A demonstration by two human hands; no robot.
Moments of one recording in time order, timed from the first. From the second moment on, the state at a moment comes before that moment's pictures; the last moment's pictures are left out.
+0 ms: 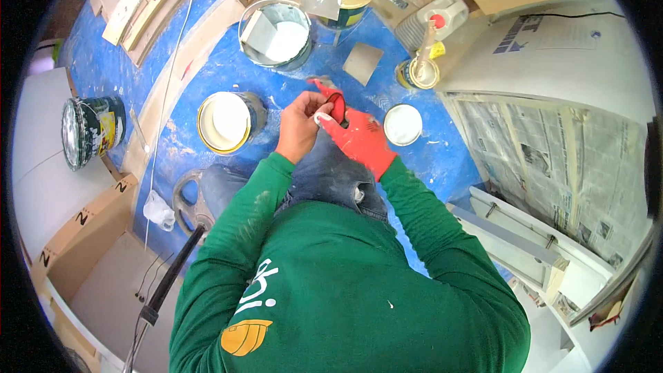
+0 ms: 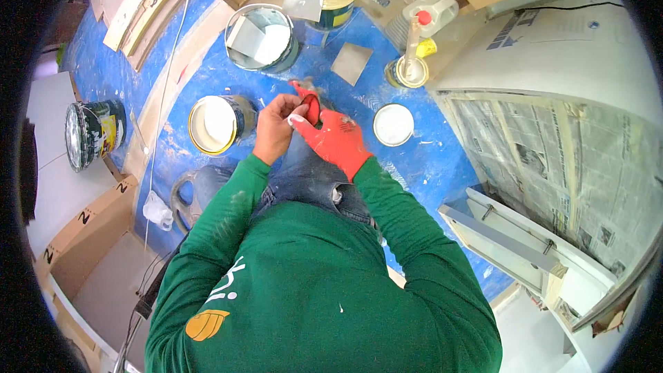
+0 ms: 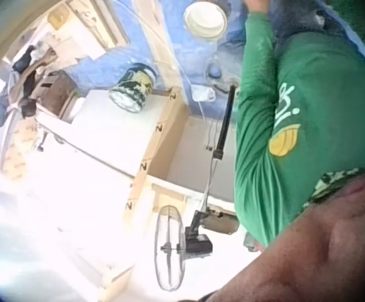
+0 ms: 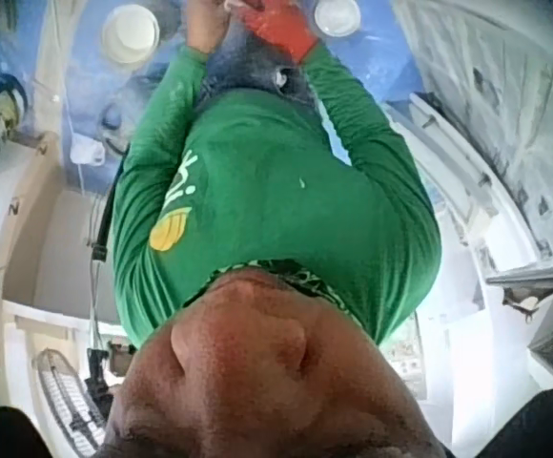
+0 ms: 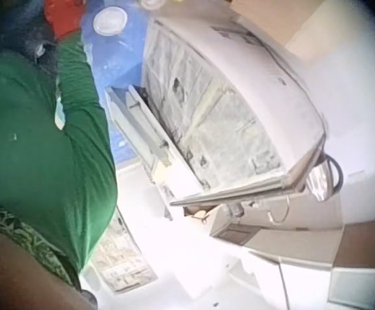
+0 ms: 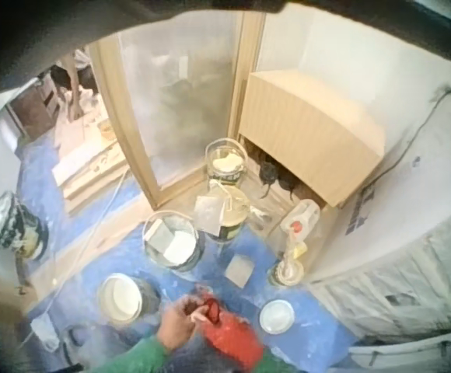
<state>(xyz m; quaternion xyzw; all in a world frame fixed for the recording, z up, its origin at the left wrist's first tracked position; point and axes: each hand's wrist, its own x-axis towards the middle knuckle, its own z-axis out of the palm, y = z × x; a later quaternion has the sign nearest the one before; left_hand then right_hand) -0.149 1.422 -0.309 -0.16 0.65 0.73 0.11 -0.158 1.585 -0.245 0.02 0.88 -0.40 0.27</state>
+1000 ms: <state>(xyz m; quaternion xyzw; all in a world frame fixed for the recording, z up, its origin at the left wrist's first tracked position) -0.079 1.357 -0.326 -0.42 0.37 0.78 0.26 -0.090 1.546 -0.294 -0.28 0.90 -0.34 0.07</state>
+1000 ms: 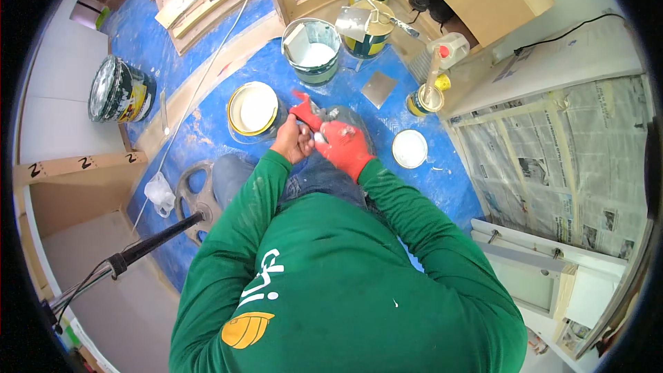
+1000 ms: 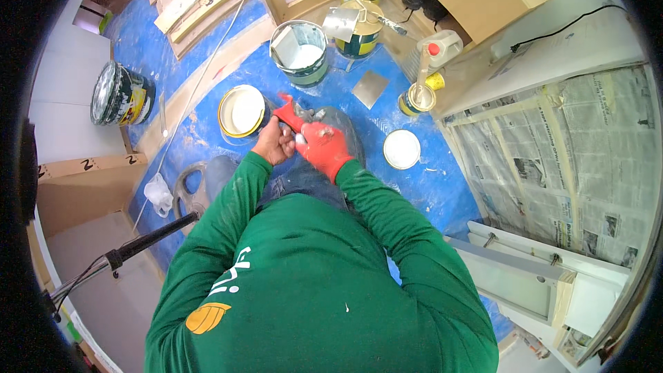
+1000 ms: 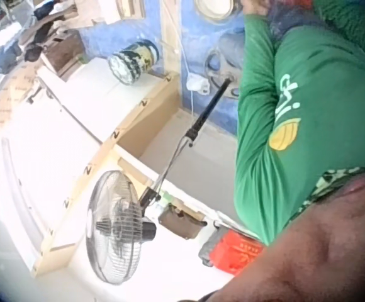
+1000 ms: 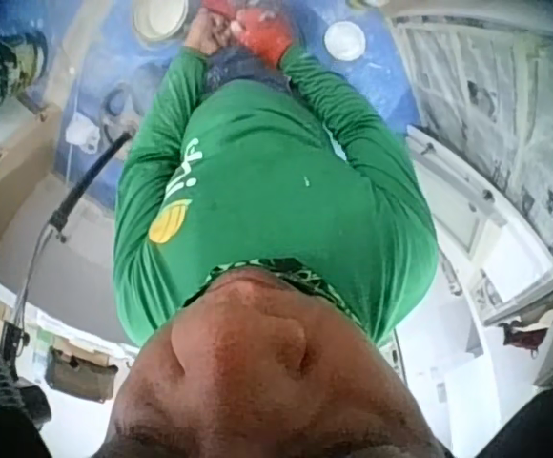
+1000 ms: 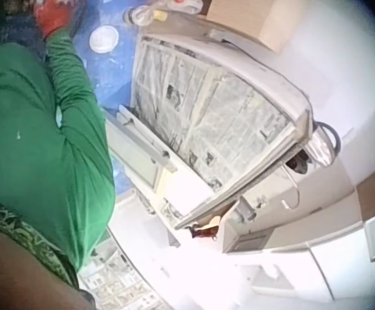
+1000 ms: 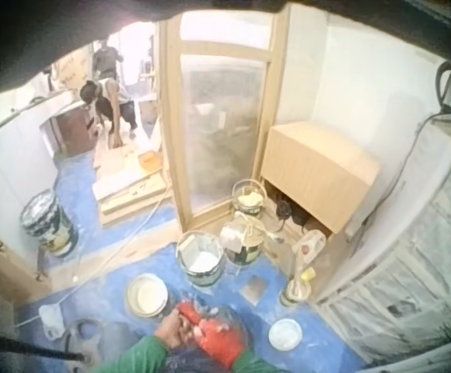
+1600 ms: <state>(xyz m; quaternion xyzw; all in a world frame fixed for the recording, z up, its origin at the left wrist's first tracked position) -0.104 1.376 -0.314 -0.12 0.77 0.60 -0.20 -0.103 1.532 -0.247 -0.34 0.84 -0.39 -0.13</state>
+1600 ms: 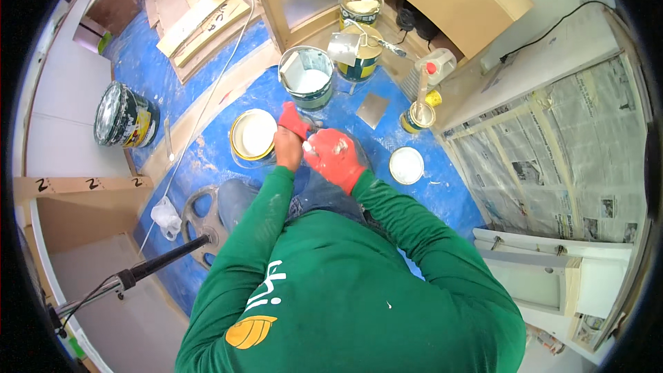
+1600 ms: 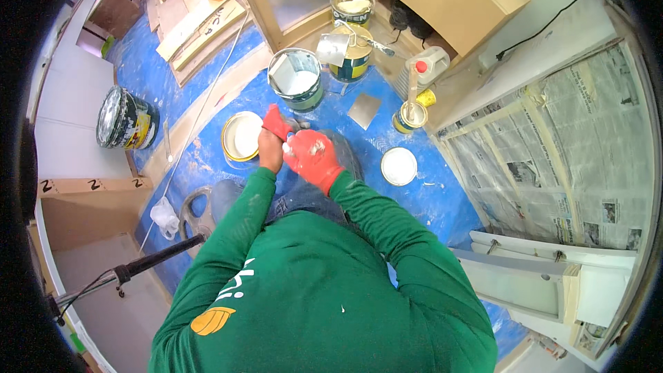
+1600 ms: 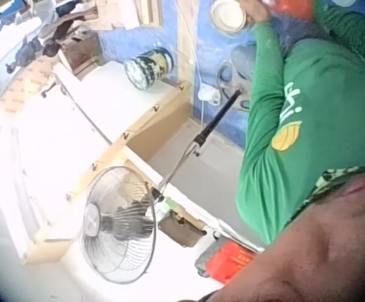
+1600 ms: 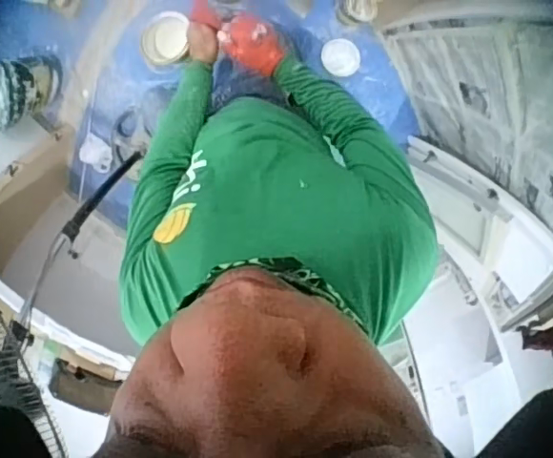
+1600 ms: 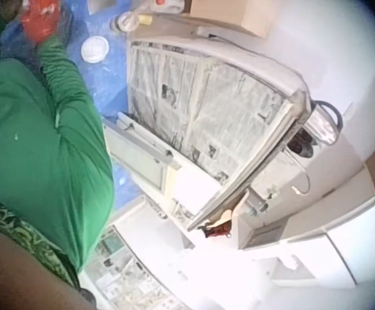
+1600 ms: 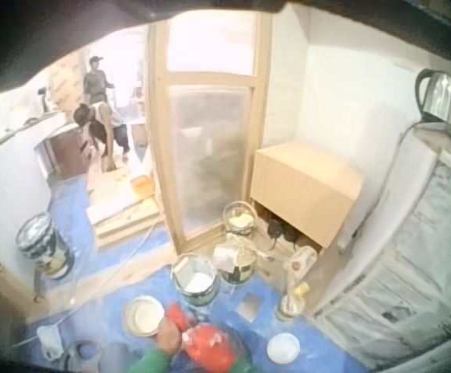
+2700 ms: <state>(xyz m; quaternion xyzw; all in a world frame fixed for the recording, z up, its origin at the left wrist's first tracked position) -0.108 1.390 -0.170 0.04 0.88 0.47 0.00 -0.060 1.539 -0.196 -0.47 0.76 -0.45 -0.06</state>
